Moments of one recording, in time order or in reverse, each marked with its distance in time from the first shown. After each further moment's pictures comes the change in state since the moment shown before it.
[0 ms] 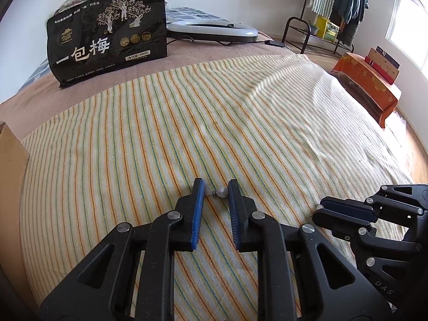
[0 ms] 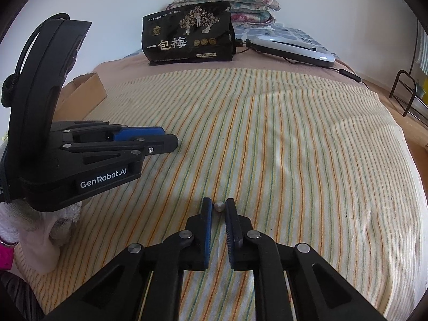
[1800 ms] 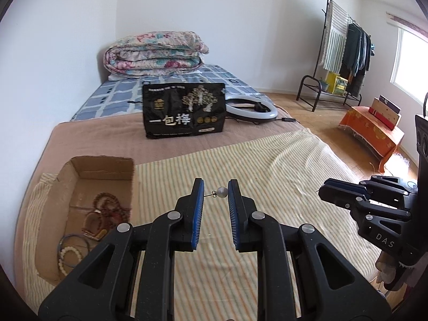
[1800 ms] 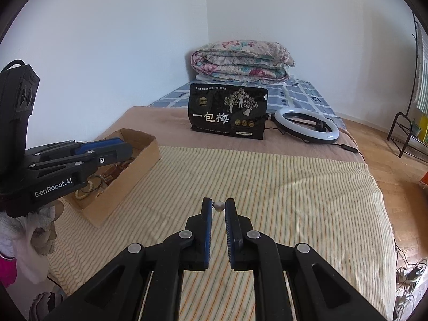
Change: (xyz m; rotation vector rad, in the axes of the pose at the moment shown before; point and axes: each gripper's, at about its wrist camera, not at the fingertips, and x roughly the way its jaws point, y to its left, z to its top) left arm -0.212 0.075 -0.012 -0.093 -0.290 0.076; right arm -0.122 0.097 0.058 -0.080 -0.219 0.007
